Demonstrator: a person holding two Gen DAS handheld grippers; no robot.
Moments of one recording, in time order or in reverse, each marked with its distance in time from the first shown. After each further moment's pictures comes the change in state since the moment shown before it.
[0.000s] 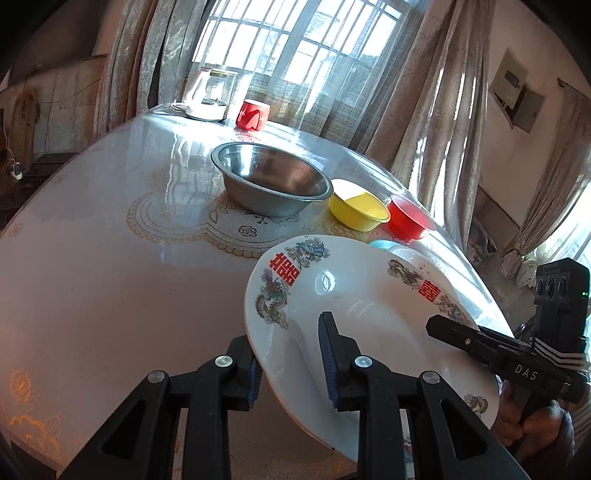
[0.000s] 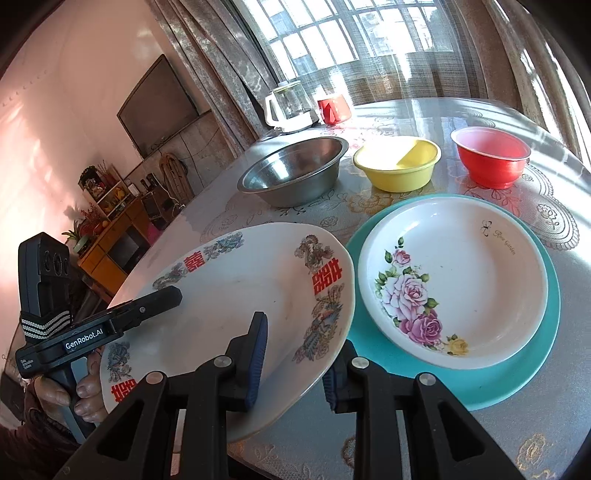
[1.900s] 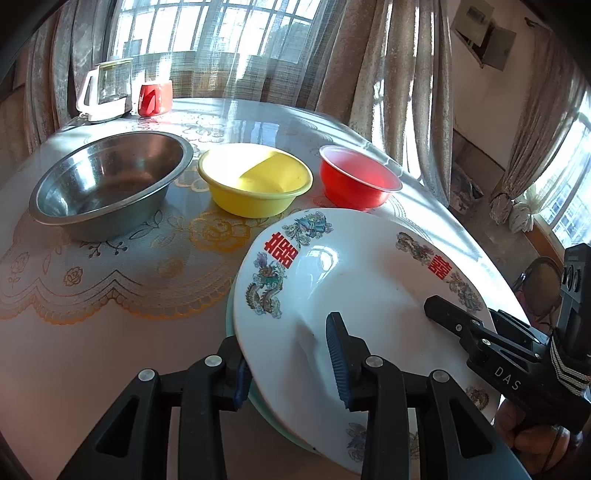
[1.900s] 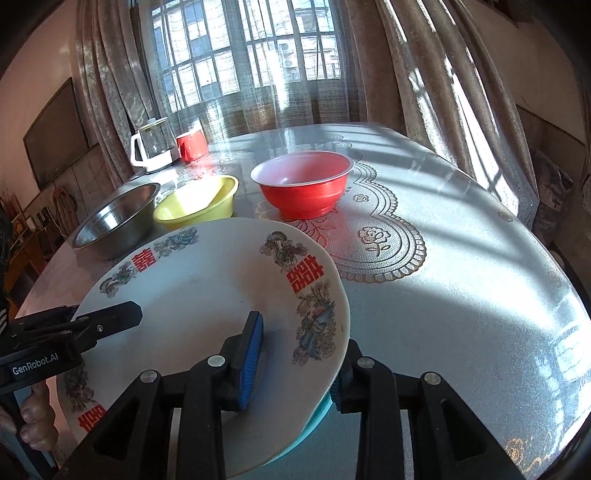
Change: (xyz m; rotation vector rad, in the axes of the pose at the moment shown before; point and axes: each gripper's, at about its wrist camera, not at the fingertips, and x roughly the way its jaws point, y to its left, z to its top) left arm 0.129 -0.118 0.032 0.175 0.131 -0.044; right arm -0.024 -0.117 0.014 0.093 -0.101 -0.427
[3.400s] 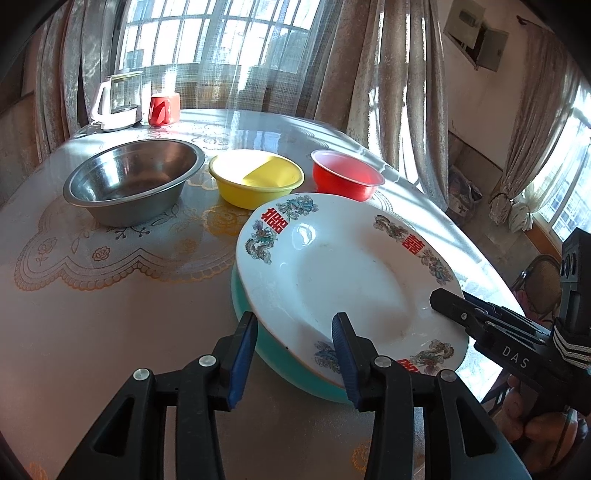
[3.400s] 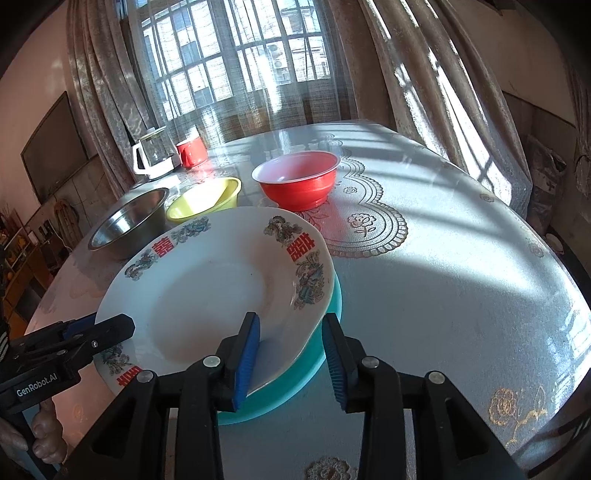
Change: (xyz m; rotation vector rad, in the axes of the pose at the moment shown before) left arm -0.040 -0.012 -0.029 0.016 -0.037 0.021; right arm -0.033 -0.001 -0.017 0.063 -0.005 0.001
